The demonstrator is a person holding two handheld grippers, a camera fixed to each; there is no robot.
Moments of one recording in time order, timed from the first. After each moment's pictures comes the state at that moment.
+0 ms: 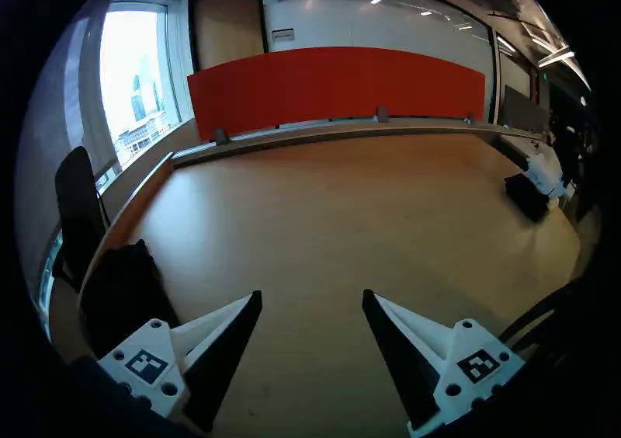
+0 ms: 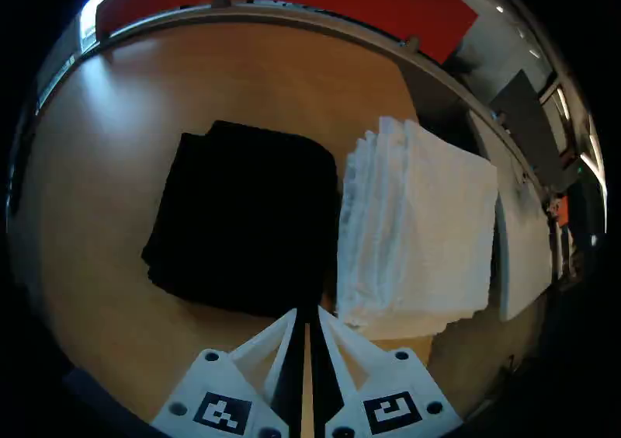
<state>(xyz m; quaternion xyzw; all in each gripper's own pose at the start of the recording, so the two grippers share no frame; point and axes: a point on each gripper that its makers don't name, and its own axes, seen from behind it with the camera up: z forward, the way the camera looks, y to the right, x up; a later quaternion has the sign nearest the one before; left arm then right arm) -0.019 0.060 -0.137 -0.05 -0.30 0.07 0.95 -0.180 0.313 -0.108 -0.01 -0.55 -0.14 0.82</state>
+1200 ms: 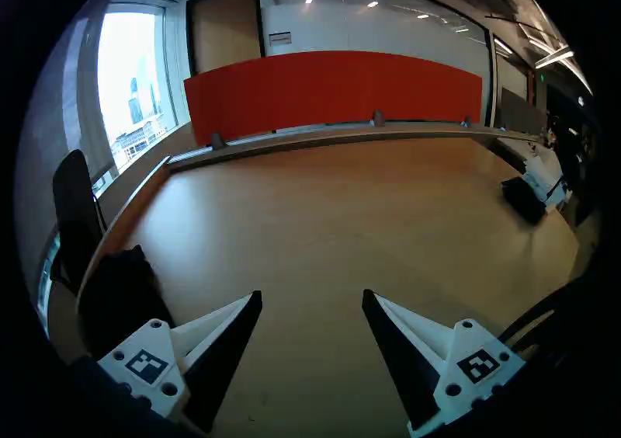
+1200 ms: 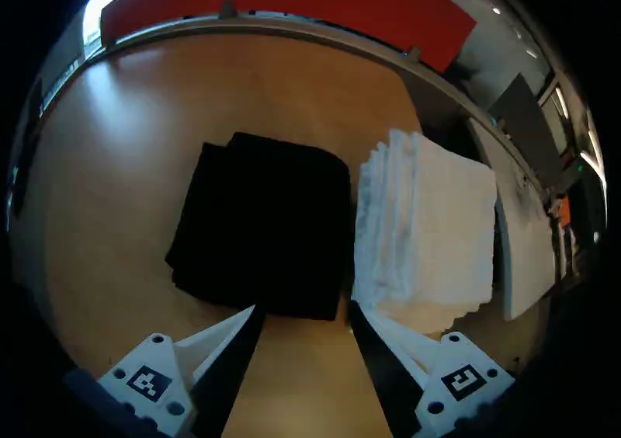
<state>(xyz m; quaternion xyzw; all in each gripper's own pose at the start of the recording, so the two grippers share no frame) -0.015 0.064 -0.130 -0.06 -0.29 0.06 0.95 -0.169 0.289 -0.111 0.00 -0.53 -0.13 0.84</state>
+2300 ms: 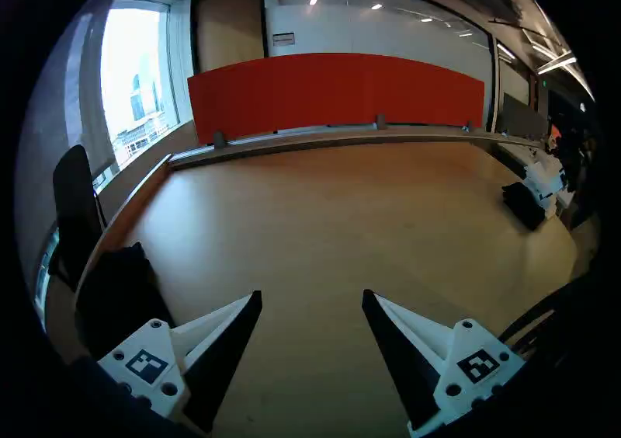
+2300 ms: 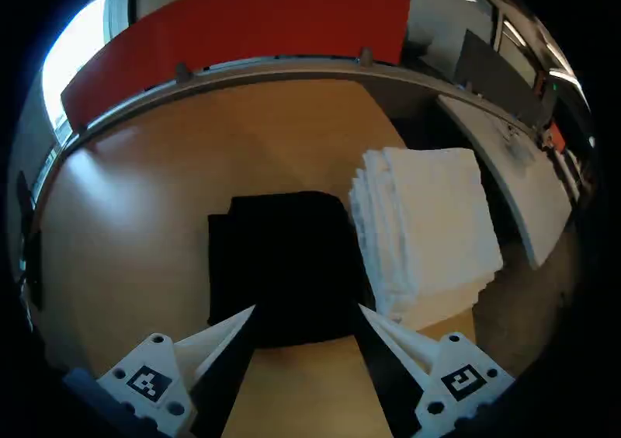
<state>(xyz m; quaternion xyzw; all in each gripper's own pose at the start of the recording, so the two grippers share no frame) -0.014 0.059 -0.129 -0.06 -0.29 0.05 0.95 -0.145 0.258 -0.086 -0.06 -0.47 0.01 0.88</state>
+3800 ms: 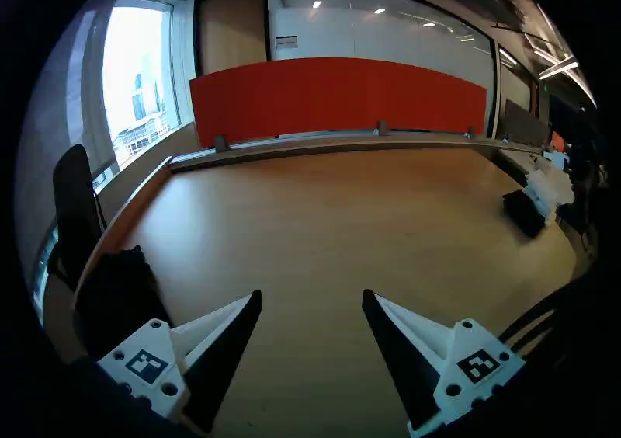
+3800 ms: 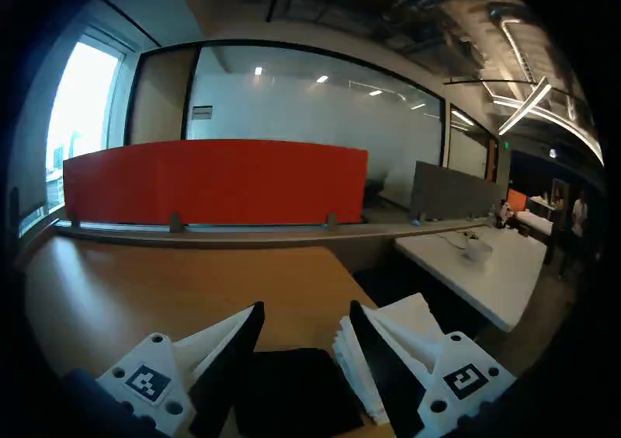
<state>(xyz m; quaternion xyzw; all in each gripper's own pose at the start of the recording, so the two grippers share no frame) -0.006 0.058 -0.120 -0.06 -0.28 0.04 0.96 0.000 0.240 -0.015 -0.14 -0.13 -0.03 0.98</state>
